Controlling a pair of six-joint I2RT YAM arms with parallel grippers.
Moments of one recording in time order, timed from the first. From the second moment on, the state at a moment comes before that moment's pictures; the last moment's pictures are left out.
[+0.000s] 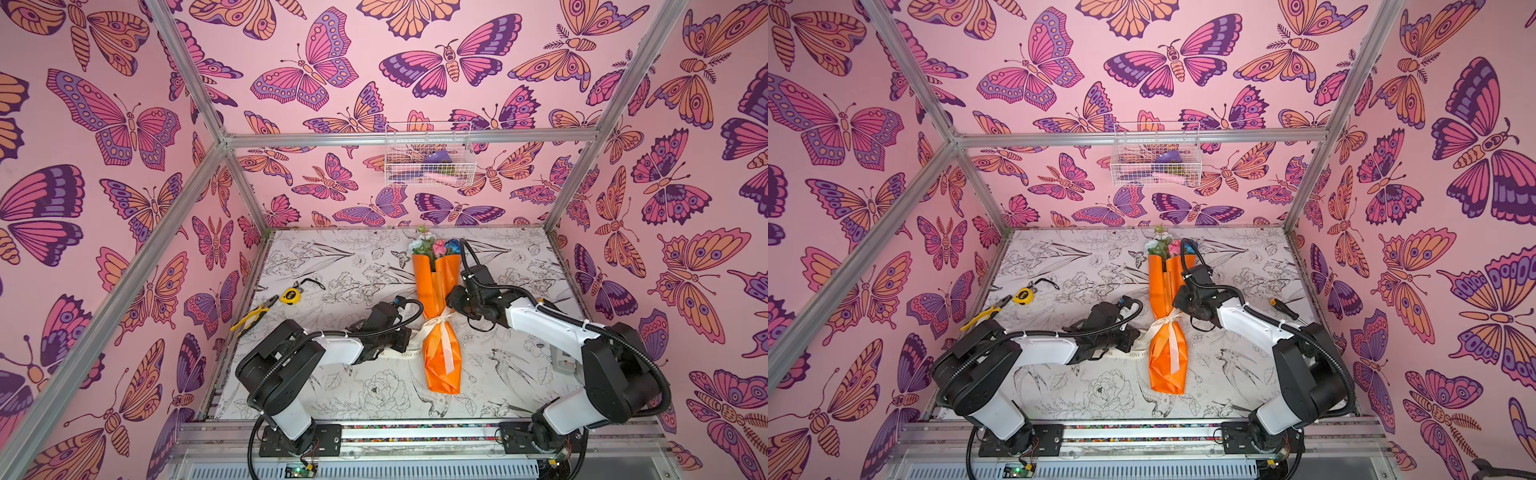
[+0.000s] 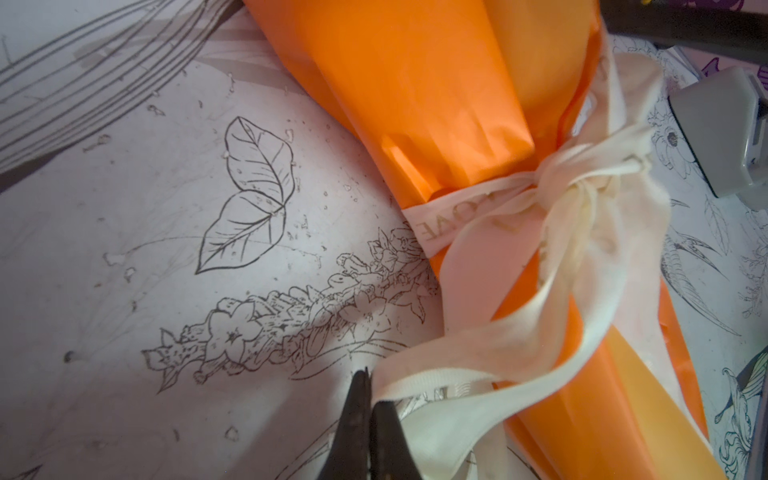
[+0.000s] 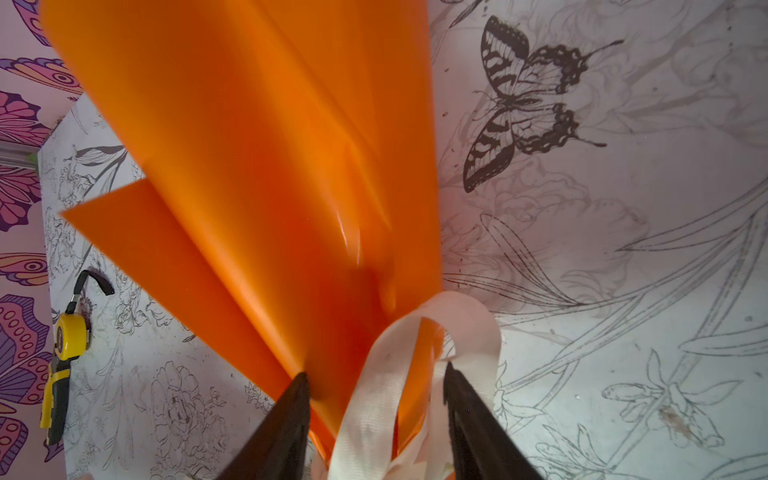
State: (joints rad) left arm -0.72 1.66 0.65 0.25 0.19 -0.34; right arm 0.51 1.55 0.94 -0.29 0.03 0.90
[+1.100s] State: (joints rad) left arm -0.72 1.66 0.65 0.26 0.19 -0.34; right arm 0.51 1.49 0.87 -0.22 -0.02 0.96
